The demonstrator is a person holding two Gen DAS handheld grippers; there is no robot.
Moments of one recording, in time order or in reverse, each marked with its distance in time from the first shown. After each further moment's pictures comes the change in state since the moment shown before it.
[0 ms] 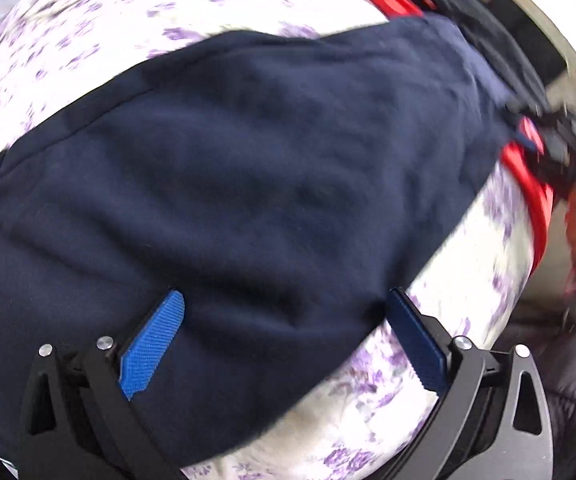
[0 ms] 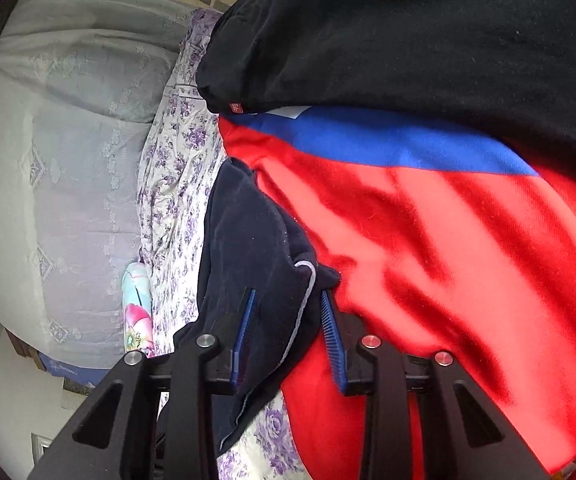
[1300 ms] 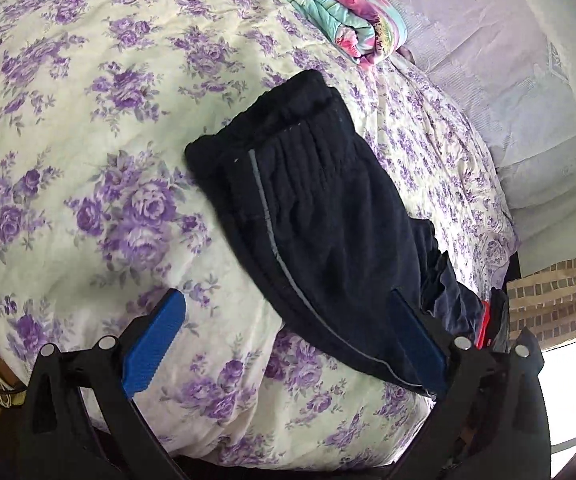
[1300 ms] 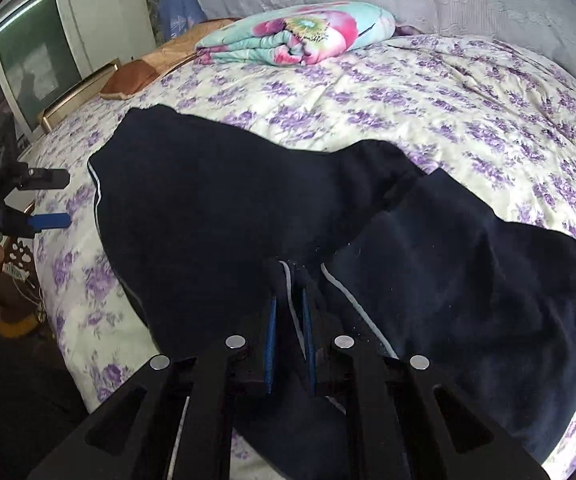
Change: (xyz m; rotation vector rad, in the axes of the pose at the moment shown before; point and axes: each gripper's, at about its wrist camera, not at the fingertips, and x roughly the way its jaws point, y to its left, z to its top) left arm -0.139 0.265 -0.327 -1.225 -0.518 -0.117; right arm 0.178 0.276 -0.307 -1.433 0.497 -0.004
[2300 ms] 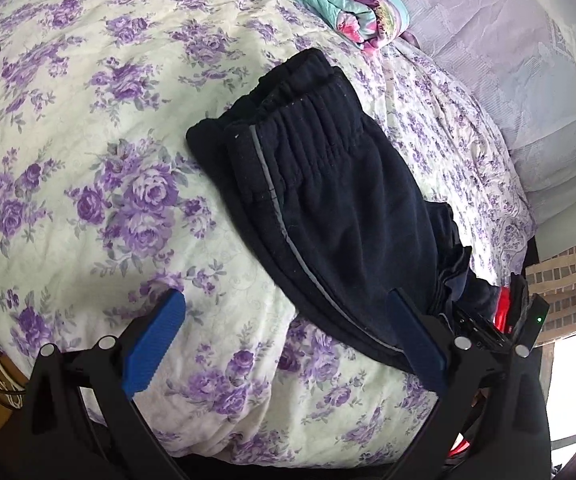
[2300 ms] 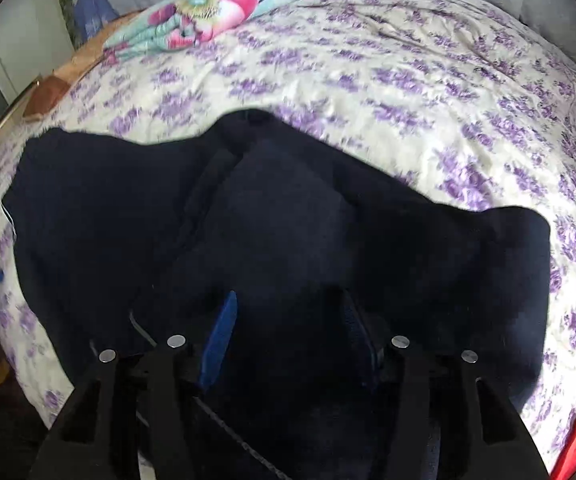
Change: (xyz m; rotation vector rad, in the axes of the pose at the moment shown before) left arm 0.014 -0.011 -0.001 0.063 0.011 0.080; right arm 0.021 -0.062 -0.007 0.211 0.093 -0.161
